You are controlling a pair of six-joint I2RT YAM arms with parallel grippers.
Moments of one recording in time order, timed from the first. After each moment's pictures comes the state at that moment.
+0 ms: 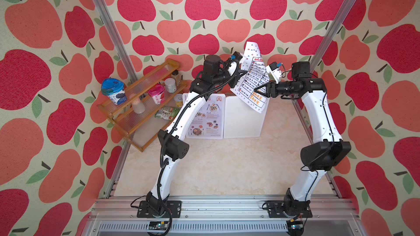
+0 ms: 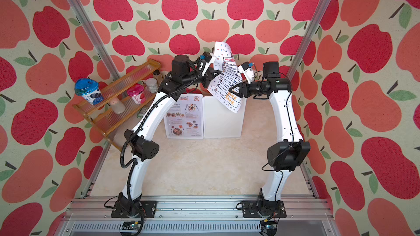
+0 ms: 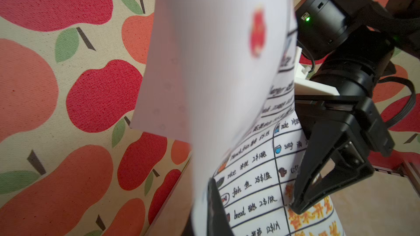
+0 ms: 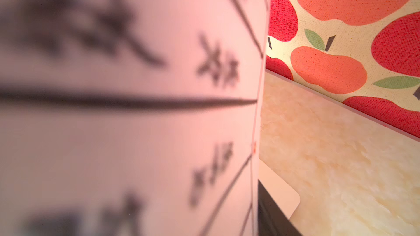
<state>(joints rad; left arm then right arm) -0.56 2.30 2.71 -0.47 0.57 0.19 0.11 1.85 2.14 -1.07 -0.91 -0.25</state>
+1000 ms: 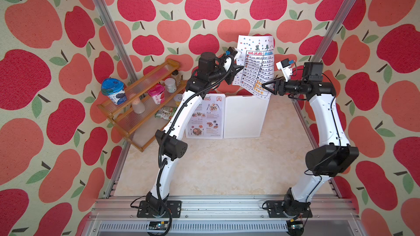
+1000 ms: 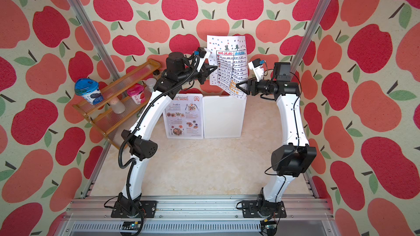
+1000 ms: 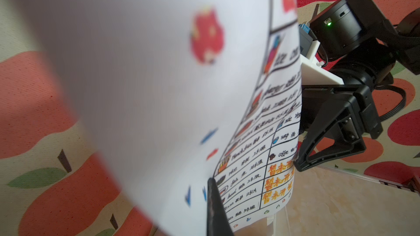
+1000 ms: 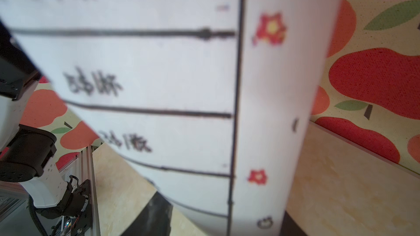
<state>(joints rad) -0.53 2.28 2.72 -0.46 0.57 0.17 0.03 1.78 2.04 -0.87 -0.97 -0.20</state>
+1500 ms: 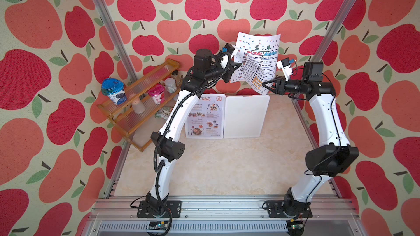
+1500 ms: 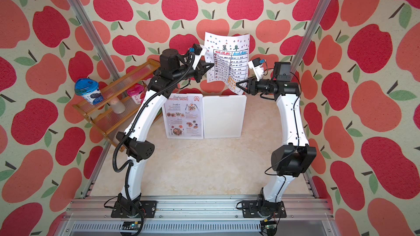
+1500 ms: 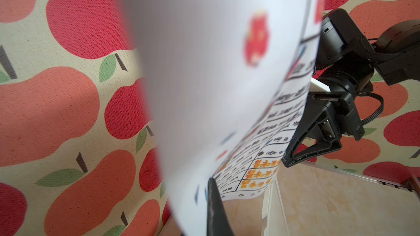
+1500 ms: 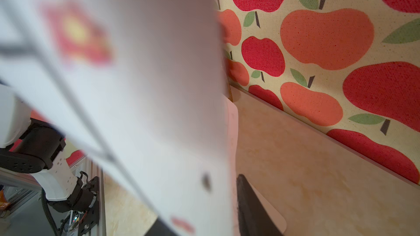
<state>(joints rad) -0.52 2.23 2.72 -0.51 0.57 0.18 0.03 1.78 2.04 -0.83 -1.03 -0.20</state>
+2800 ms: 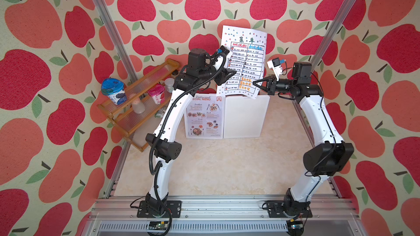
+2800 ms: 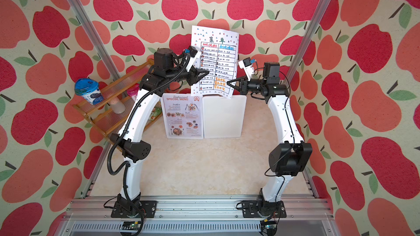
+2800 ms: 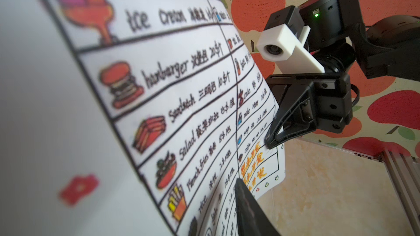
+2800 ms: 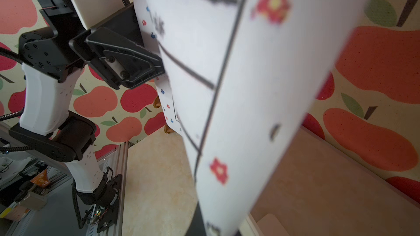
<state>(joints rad) -0.48 2.18 2.72 -0.74 0.60 0.23 0.12 1.80 1.94 -0.55 -1.15 -0.05</state>
